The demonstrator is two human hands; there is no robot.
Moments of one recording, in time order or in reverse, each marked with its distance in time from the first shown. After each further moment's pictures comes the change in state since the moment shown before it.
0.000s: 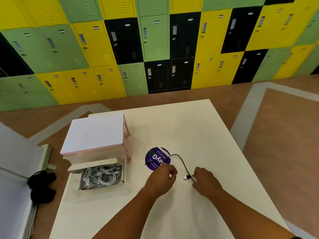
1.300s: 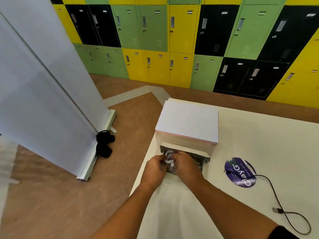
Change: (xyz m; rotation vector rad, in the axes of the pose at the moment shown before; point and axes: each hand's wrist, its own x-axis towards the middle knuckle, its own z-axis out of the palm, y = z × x) left_hand -0.121 -0.219 -0.143 -0.402 0.547 -0.443; right_hand -0.005 -0.358 0.069 0.020 0.033 -0.667
